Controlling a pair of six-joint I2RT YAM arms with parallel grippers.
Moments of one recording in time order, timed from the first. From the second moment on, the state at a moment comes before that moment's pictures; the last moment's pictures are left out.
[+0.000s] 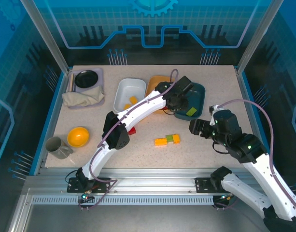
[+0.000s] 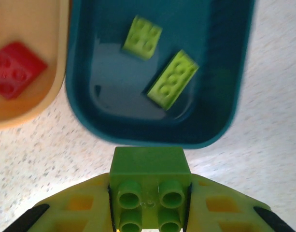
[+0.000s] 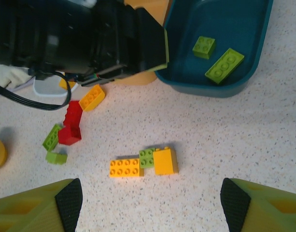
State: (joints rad) left arm -0.83 2.38 2.45 -1.11 -0.02 -0.86; right arm 0.50 0.73 0.98 -0.97 0.07 0.62
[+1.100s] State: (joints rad) left arm -0.60 1.31 1.20 -0.90 0.03 -1.03; right arm 0.85 1.28 1.09 -0.94 0.11 0.40
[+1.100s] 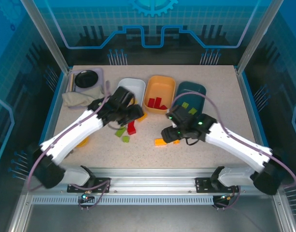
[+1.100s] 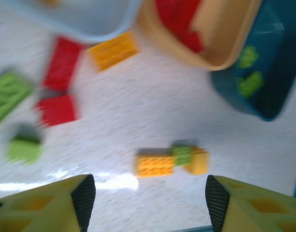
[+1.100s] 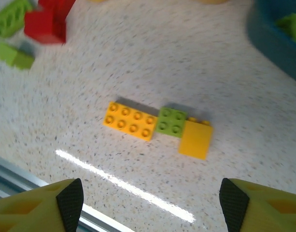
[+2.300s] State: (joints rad) left arm -0.42 0.81 0.85 -1.13 -0.01 -1.16; right arm 0.96 2.30 1.93 -0.95 0.05 0.56
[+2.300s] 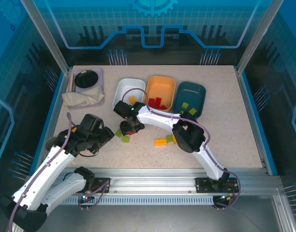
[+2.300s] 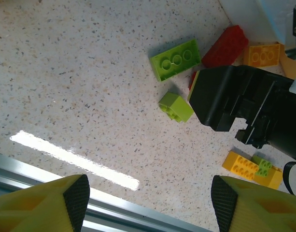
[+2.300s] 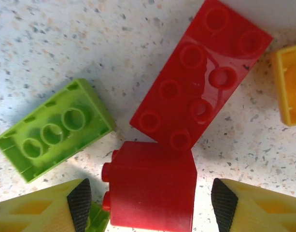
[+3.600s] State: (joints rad) left arm -0.42 1.28 1.21 -0.77 0.18 -0.95; right arm 0.63 1.96 1.64 -1.04 0.20 0.49
